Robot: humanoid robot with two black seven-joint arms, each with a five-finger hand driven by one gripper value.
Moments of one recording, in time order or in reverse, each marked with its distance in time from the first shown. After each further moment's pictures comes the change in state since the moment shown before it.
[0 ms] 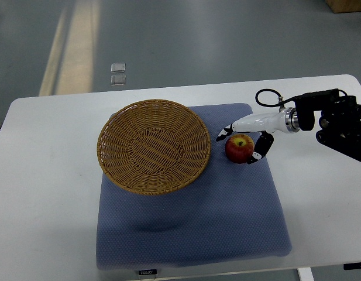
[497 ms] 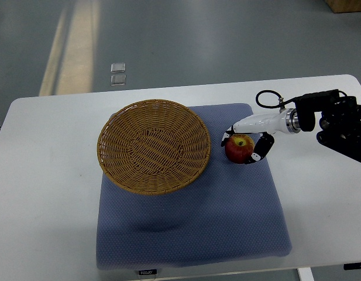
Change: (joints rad) left arm 0.000 0.000 0.000 0.000 0.000 0.000 0.000; right arm -0.001 -0.001 0.000 -0.001 -0.018 0.001 0.000
